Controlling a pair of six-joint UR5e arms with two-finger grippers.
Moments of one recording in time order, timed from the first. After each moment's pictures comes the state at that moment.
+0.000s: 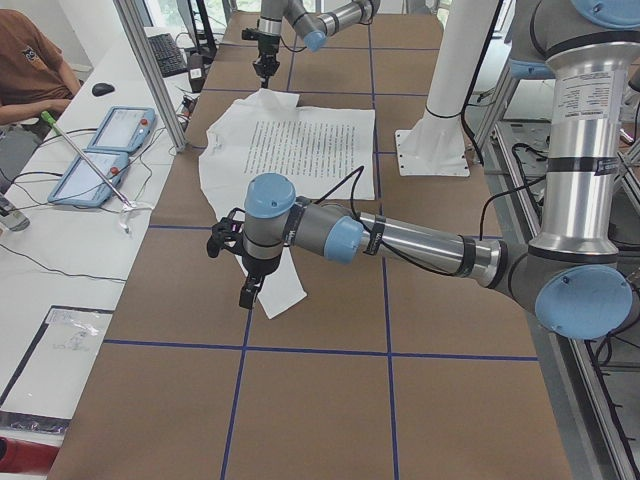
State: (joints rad) left arm -1.53 -1.56 -1.80 -1.71 -2.29 -0.05; right arm 0.85 -0.74 1.42 -1.19 2.13 1.73
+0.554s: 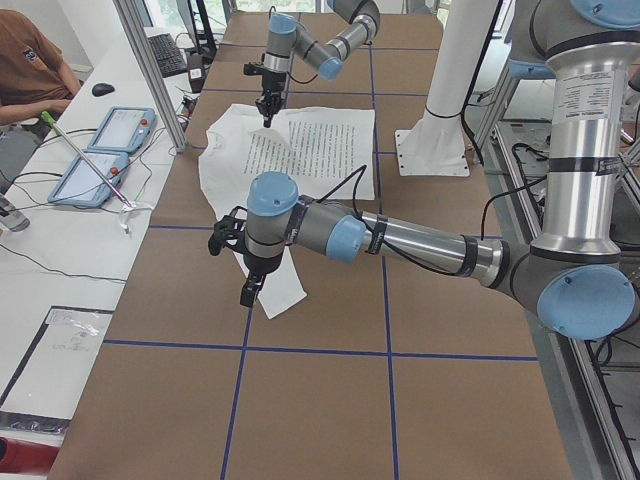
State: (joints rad) left arm -1.53 -1.55 -1.82 -1.71 -2.29 -0.04; right arm 0.65 -0.44 1.18 -1.17 1.93 1.81
